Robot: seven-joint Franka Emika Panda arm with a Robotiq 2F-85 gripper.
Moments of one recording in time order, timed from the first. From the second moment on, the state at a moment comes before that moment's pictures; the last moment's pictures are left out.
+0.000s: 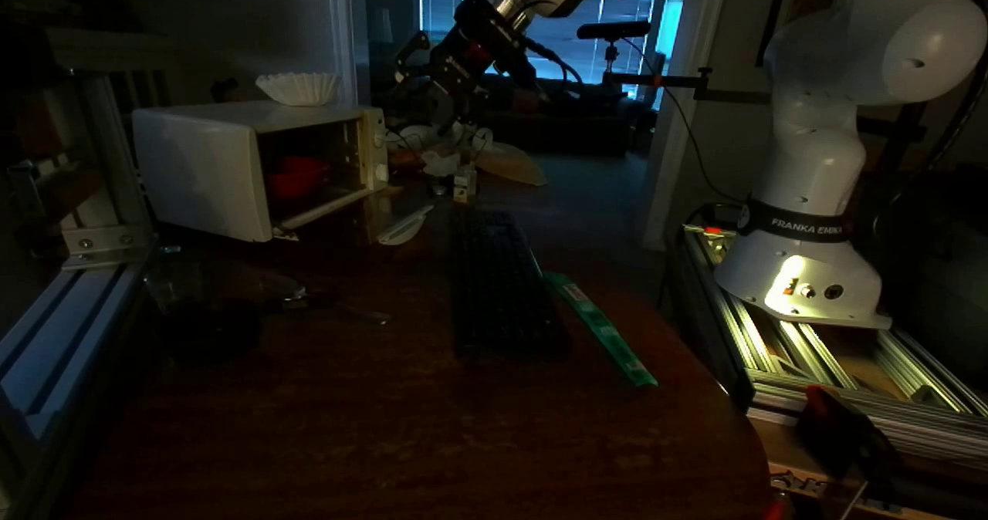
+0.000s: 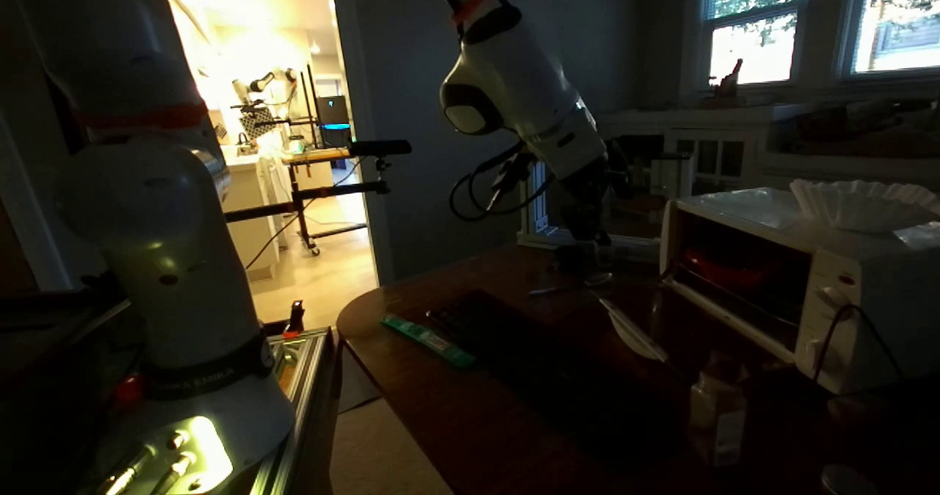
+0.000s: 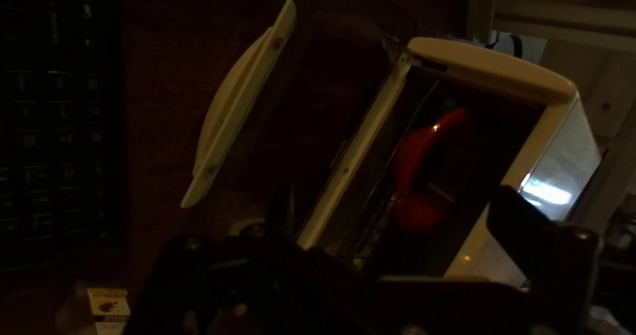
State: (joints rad) arm 0.22 -0.05 -0.06 -2.49 1.27 3.05 -0.05
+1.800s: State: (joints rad) arm 0.21 0.37 -0.23 -2.16 2.52 2.79 -1.28
